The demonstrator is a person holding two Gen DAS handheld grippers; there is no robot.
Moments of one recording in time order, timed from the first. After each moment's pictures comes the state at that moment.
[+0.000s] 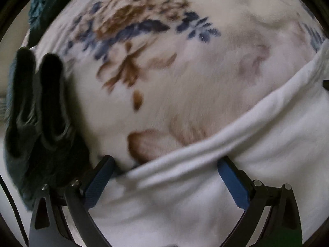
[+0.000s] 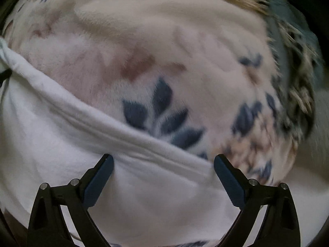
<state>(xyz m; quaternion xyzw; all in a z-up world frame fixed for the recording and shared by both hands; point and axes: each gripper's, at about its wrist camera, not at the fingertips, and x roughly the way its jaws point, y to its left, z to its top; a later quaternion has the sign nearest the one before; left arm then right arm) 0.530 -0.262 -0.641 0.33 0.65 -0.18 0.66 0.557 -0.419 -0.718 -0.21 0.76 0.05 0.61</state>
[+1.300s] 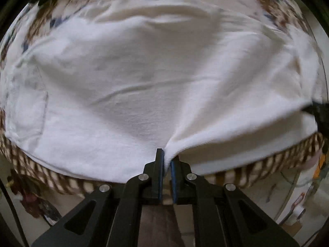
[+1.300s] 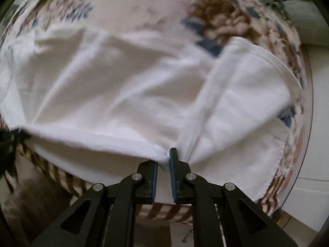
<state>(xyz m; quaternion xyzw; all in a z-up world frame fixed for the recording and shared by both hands) 0.219 -0.186 -0.642 0.07 0.75 -0.08 0.66 0.193 -0.364 -0.658 -0.07 0.74 0.03 0.67</state>
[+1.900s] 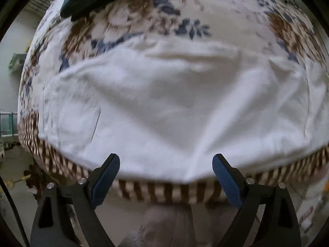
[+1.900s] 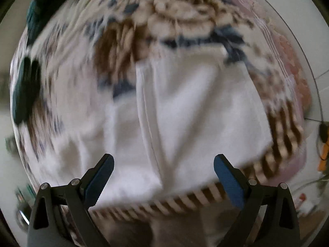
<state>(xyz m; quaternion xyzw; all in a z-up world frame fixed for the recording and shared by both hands) 0.248 -0.183 -0.575 0.12 0.70 0.00 0.70 0.188 -0.515 -0.599 0.31 0.67 -0.14 0.65</state>
